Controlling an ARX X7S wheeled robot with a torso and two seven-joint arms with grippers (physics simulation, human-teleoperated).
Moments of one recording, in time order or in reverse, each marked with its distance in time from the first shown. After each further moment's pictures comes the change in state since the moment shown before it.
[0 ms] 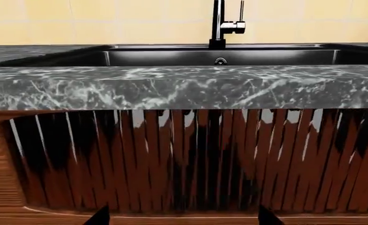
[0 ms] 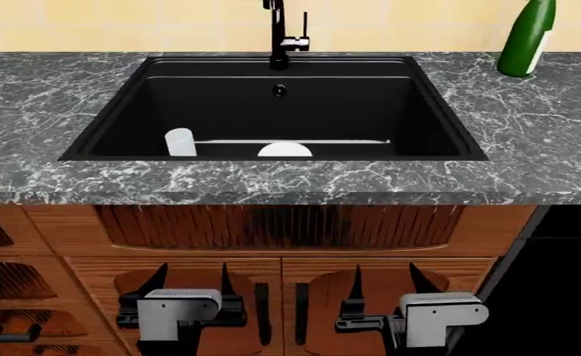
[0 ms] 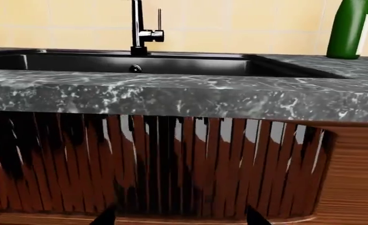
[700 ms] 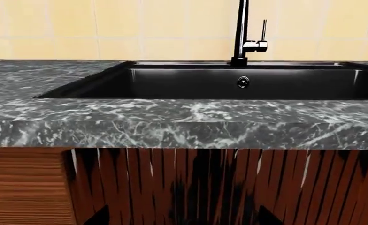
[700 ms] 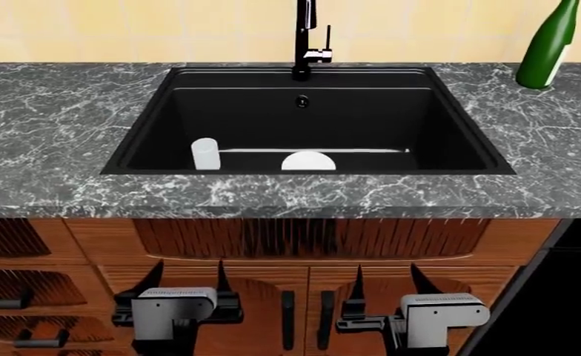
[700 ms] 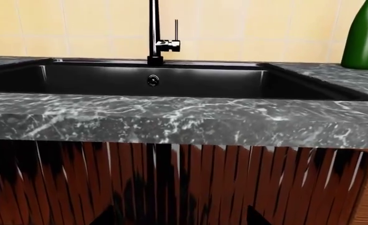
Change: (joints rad) left arm -0.006 -0.035 0.029 0.000 -0.042 0.028 -0.038; right arm 0.001 0.031 -0.035 0.000 0.033 -0.003 0.045
